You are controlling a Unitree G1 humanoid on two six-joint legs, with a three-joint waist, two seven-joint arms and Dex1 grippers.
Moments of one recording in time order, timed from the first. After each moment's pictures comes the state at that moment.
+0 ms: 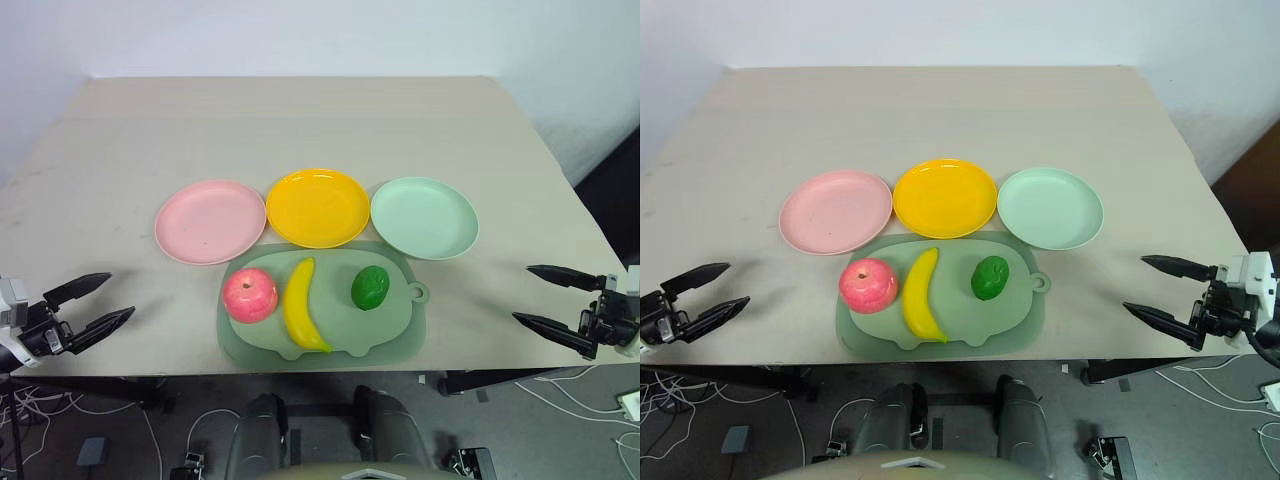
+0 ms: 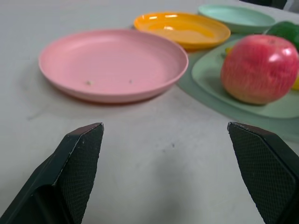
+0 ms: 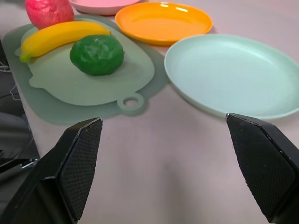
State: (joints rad) left arm 0.02 0.81 0.56 0.48 -0.62 -0.10 -1.47; right arm 0.06 -0.86 -0.51 0.18 0.58 0.01 1.46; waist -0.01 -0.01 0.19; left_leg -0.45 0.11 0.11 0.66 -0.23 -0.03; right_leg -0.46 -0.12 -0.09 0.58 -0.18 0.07
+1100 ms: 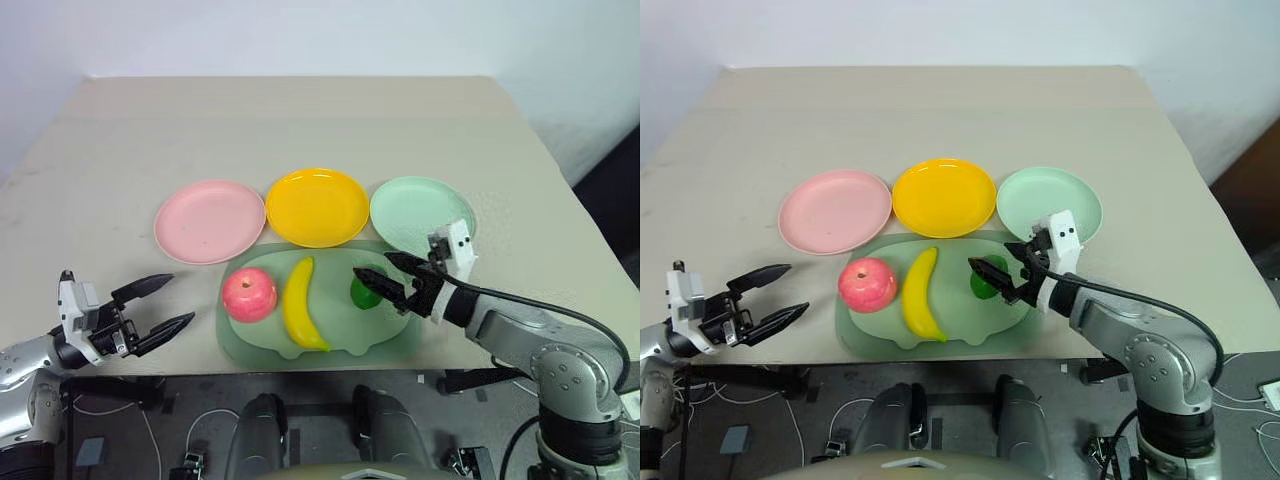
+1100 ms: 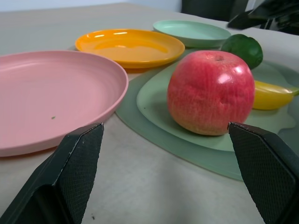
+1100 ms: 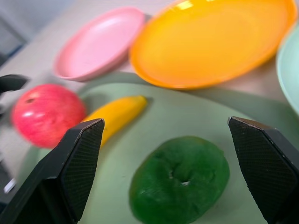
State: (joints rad) left arm 0.07 0.66 0.41 0.18 -0.60 -0.08 -1.38; right arm -0.20 -0.37 -0.17 -0.63 0.99 1.18 0.06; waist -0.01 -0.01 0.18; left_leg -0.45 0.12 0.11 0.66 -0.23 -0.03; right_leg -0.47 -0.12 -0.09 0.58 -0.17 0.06
